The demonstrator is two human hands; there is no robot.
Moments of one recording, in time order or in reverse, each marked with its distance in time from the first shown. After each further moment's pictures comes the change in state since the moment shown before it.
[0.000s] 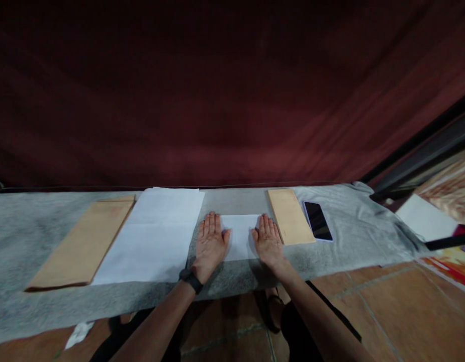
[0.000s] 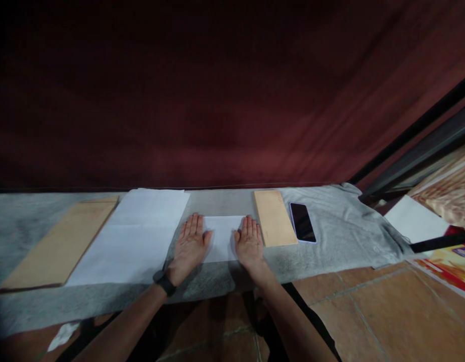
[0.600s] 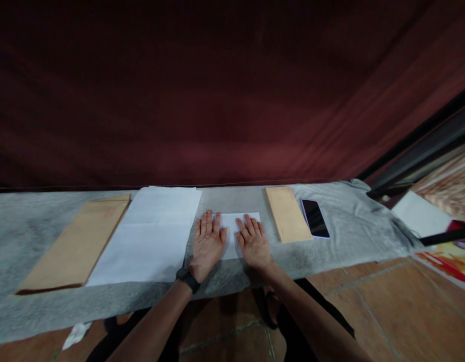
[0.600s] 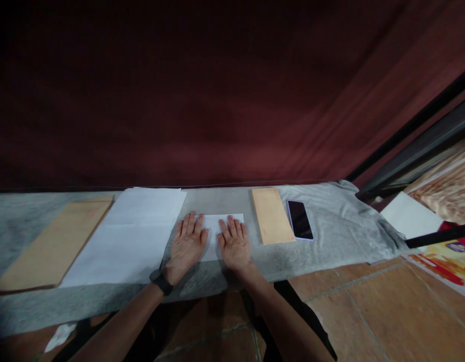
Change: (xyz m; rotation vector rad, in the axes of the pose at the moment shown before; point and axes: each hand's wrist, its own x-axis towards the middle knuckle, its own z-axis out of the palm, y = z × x) left_hand 0.000 0.000 -0.009 -0.006 -0.006 0.028; right_hand -0.005 -0.031 -0.017 0.141 -0.087 -0.152
